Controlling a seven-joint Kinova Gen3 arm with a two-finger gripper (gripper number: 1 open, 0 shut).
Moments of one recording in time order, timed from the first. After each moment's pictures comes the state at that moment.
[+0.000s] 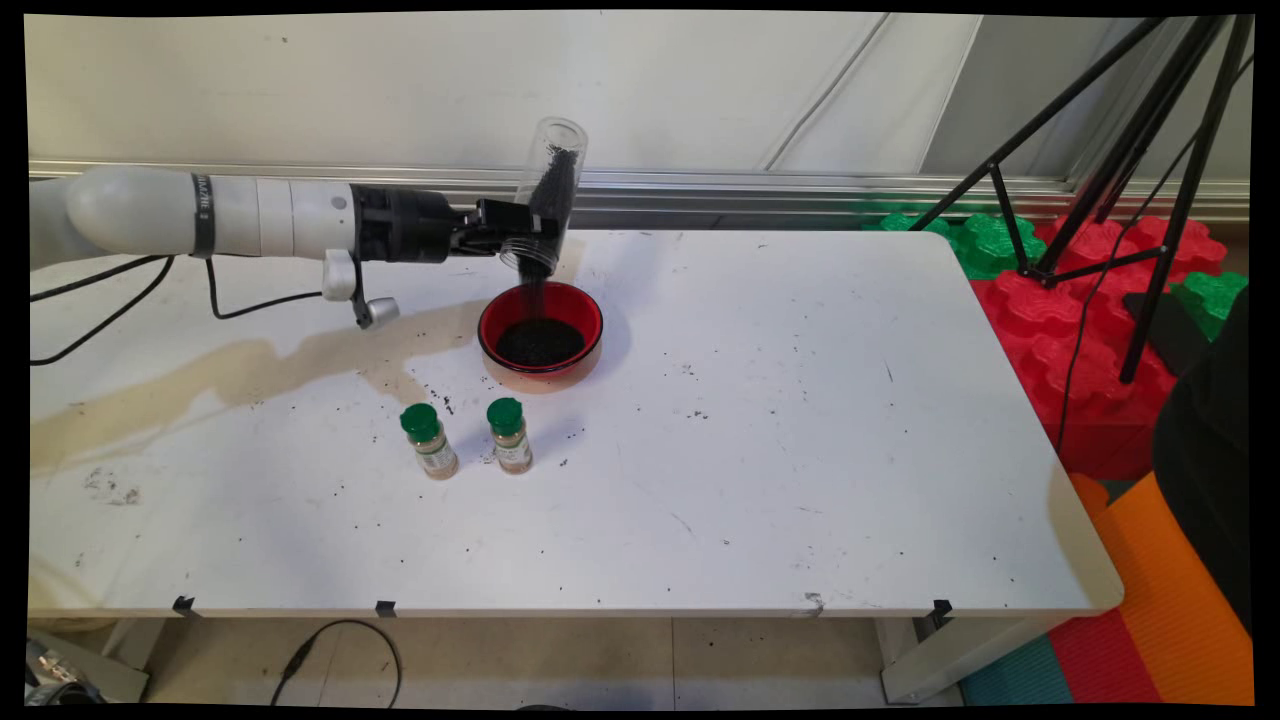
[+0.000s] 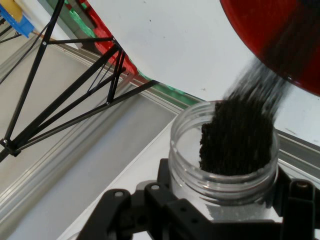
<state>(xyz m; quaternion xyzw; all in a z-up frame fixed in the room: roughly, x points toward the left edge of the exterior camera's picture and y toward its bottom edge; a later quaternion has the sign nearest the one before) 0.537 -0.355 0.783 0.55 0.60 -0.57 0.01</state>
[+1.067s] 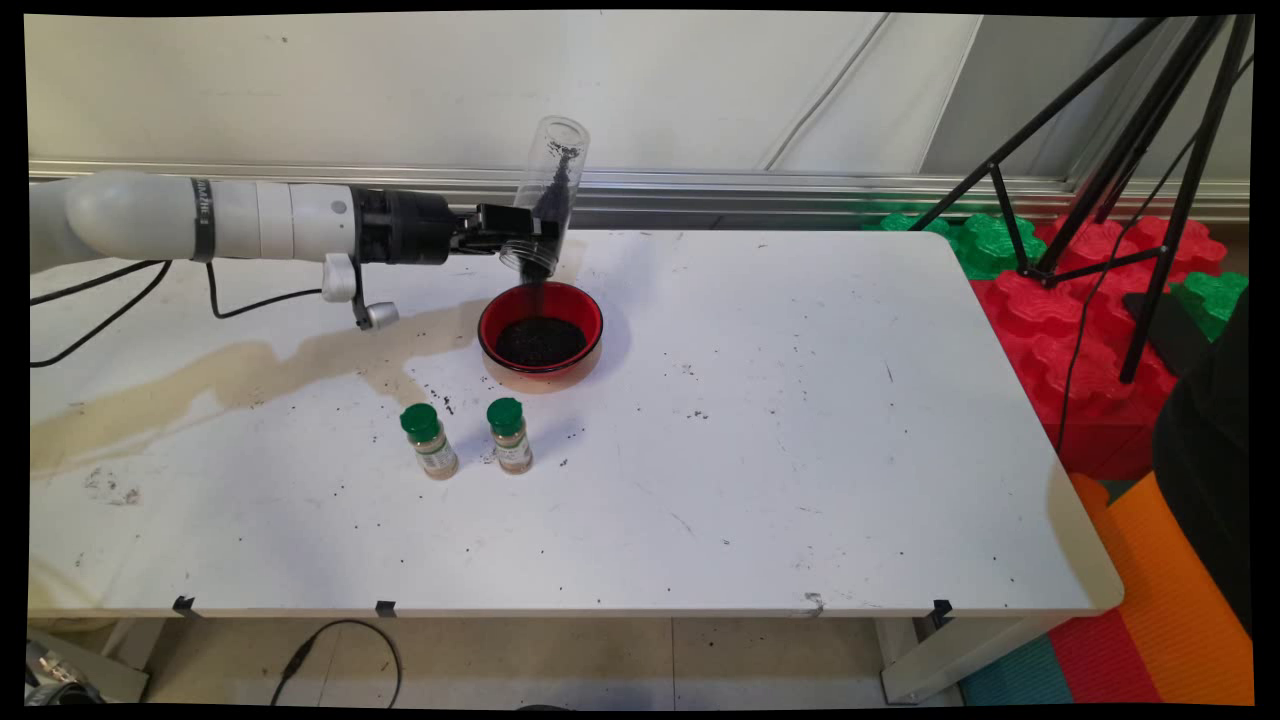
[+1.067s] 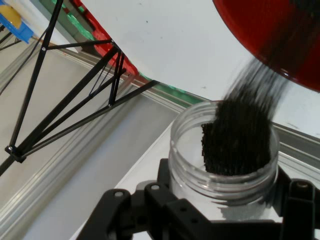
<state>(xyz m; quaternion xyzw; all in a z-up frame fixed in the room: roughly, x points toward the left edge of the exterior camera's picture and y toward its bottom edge) 0.536 -0.353 0.781 0.57 0.59 -0.57 0.03</state>
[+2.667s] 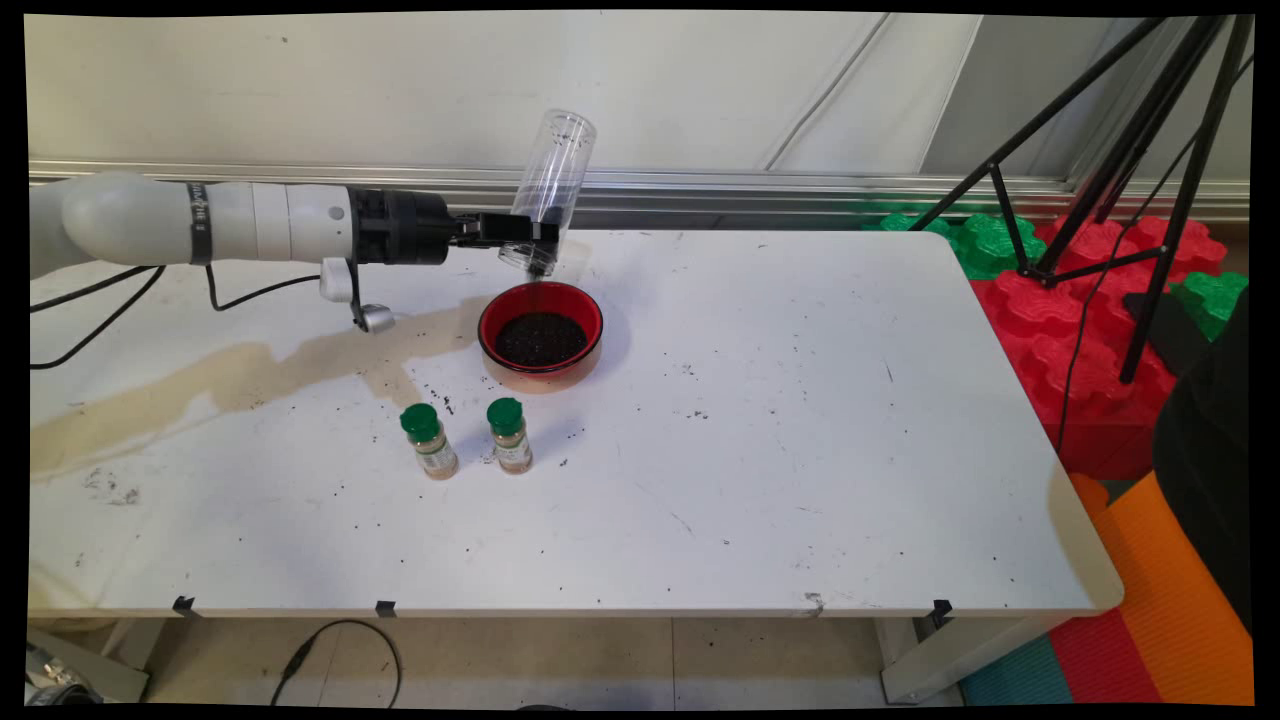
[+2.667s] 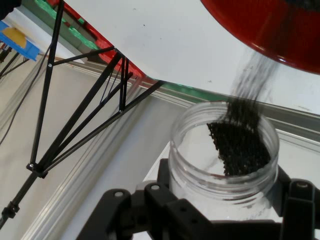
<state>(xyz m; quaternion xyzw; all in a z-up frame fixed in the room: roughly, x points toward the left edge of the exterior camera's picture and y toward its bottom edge) 0.535 -0.349 0.782 0.61 0.54 -0.58 0.07</state>
